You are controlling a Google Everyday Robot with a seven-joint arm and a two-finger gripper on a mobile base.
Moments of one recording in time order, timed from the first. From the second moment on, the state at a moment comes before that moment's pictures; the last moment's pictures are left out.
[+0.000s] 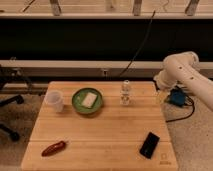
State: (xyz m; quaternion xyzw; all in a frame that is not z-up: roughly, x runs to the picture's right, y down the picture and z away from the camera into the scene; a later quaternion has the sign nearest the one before) arm 0.287 0.032 0.796 -0.24 -0.02 0.04 0.97
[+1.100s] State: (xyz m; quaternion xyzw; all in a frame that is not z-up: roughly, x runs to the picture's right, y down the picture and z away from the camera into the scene) arm 0.206 0.043 0.816 -0.28 -0.08 -0.01 0.96
